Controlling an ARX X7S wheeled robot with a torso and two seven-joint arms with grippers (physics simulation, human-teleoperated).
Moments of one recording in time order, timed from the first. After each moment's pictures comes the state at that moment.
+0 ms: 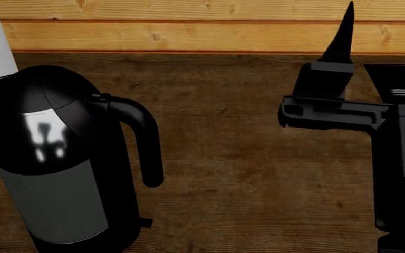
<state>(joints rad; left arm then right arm) -0.37 -0.20 -0.21 0.59 -0.20 -0.31 -0.37 0.79 0.38 0.24 -0.92 0.84 1.23 0.56</state>
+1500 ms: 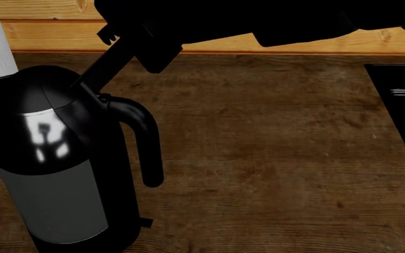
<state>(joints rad) -0.35 -0.24 -0.24 0.59 -0.26 -0.29 -0.41 2.03 0.38 -0.89 0.21 1.46 1.43 -0.02</state>
